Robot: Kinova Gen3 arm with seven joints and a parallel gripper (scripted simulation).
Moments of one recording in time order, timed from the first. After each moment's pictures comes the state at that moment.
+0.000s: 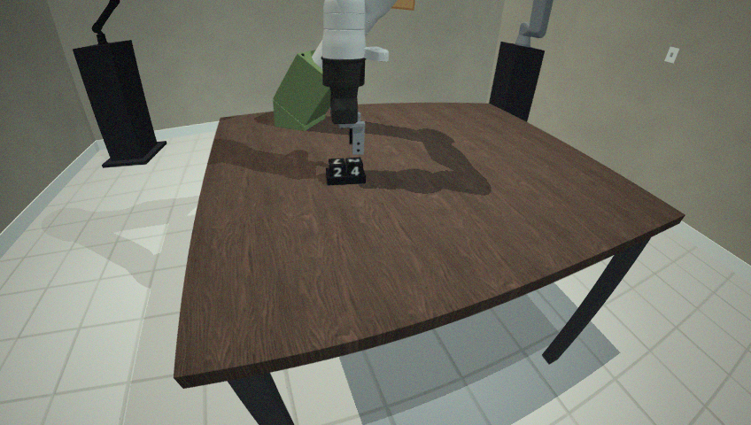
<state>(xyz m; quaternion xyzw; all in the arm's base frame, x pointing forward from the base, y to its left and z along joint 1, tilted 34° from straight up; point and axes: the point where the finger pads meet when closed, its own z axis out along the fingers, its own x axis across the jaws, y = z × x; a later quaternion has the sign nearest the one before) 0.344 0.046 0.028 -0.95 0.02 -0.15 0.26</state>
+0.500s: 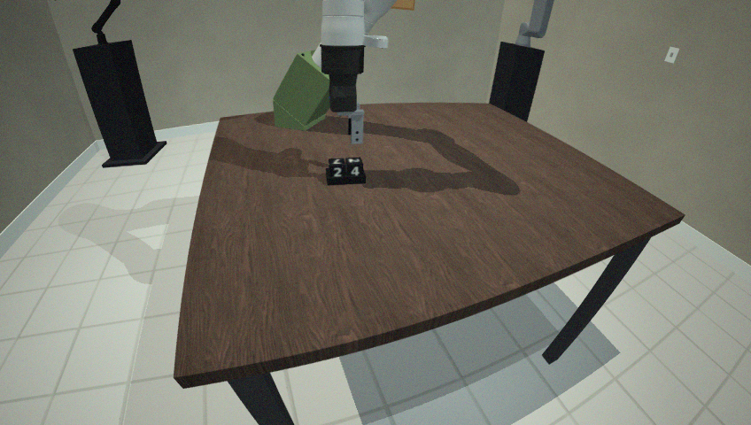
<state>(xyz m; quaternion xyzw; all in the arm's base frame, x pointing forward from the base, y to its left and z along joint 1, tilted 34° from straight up) 0.337 0.033 0.045 -0.95 0.03 -0.16 0.26</state>
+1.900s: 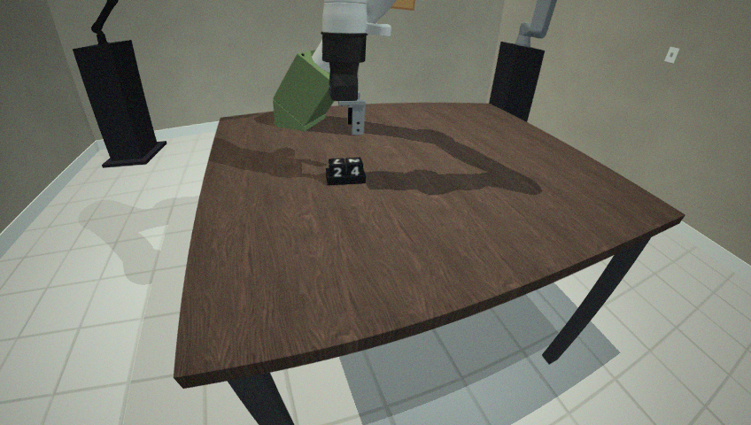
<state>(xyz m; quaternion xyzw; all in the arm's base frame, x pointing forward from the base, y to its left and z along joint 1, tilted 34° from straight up) 0.334 0.023 0.063 -0.96 0.02 -0.15 0.25</state>
